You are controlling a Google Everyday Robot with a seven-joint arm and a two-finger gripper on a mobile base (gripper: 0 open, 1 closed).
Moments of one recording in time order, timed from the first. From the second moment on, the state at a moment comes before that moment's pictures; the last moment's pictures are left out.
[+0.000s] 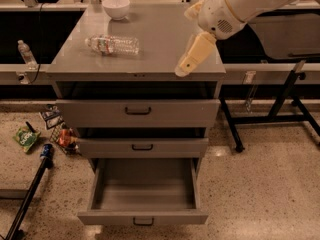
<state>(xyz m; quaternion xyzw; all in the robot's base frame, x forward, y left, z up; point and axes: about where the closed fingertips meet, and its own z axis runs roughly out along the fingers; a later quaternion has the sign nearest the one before) 0.612 -0.066 0.976 -0.63 0.68 0.10 0.37</state>
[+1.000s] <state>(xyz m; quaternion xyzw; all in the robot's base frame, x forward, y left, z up) 0.761 -0.059 0.919 -0.54 0.70 0.17 0.44</state>
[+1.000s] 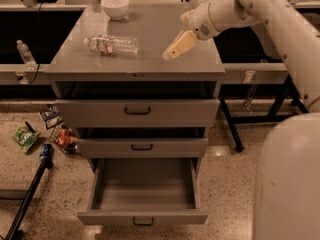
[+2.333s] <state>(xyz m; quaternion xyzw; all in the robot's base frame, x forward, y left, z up) 0.854 0.063 0.869 -0.53 0.66 0.24 0.47</state>
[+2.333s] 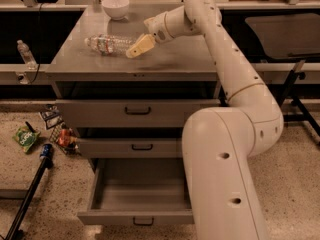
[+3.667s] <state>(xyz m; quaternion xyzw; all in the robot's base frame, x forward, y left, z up) 0.845 0.063 0.880 -0.55 0.66 0.25 0.45</state>
